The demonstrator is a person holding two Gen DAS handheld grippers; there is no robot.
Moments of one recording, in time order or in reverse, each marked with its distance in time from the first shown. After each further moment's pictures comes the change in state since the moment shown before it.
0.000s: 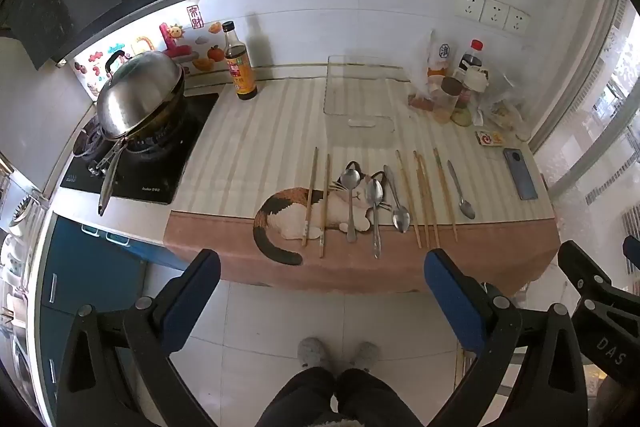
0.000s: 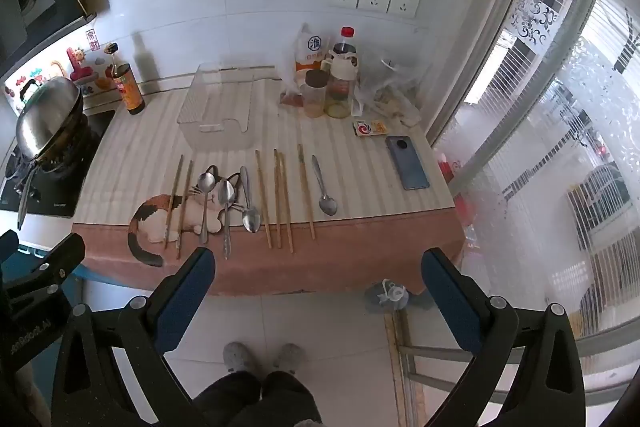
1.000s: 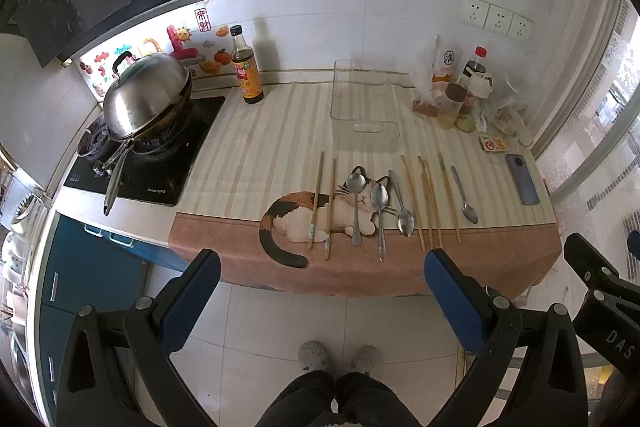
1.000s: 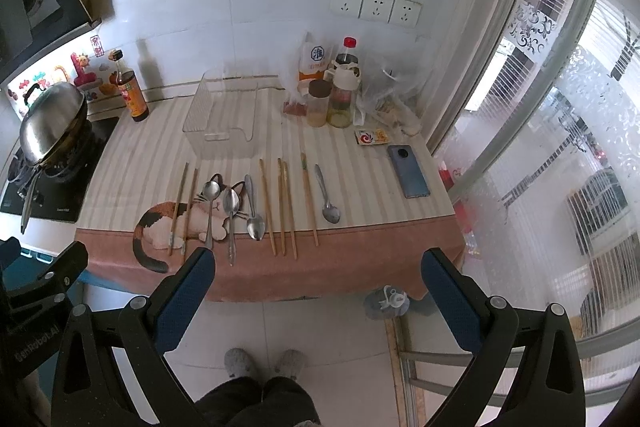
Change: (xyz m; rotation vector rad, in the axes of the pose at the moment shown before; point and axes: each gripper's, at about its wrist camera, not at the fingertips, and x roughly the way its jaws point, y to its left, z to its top) left arm -0.008 0.014 -0.002 -0.019 -0.013 -0.004; right arm -0.014 0.010 0.001 -0.001 -0.023 -0.006
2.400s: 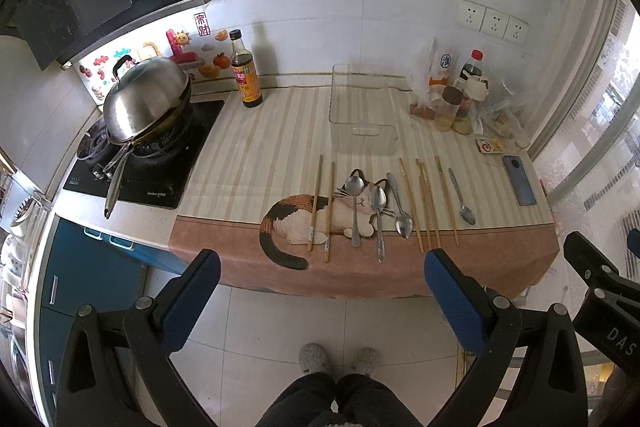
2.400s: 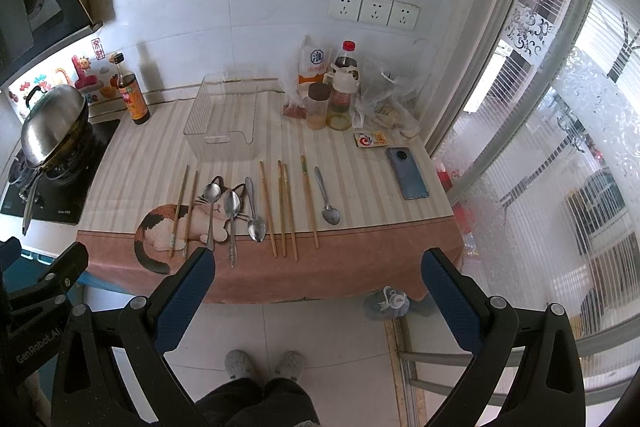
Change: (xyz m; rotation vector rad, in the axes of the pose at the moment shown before) left arm -0.001 -0.001 0.000 -0.003 -0.008 0.003; right arm -0.003 -0.004 0.003 0.002 -0.006 0.003
